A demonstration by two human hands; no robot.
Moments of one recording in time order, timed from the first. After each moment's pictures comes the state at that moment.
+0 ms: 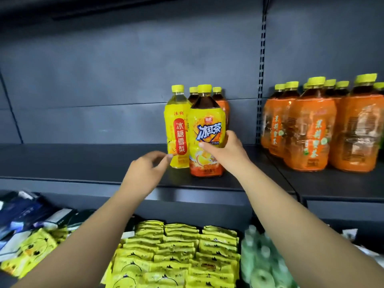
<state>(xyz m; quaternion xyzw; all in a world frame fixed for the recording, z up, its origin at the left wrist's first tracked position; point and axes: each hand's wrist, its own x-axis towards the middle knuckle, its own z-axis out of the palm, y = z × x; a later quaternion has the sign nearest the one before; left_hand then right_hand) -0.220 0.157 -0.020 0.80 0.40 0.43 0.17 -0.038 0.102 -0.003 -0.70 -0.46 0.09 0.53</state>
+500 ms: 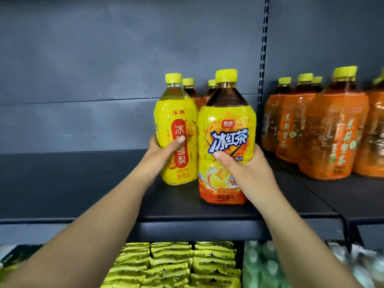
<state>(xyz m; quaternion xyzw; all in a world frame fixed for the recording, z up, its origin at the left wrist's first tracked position) -0.148 0.286 -0.012 0.69 0.25 0.40 0.55 -0.033 0.131 -0.030 -0.63 -0.40 0.06 0.66</state>
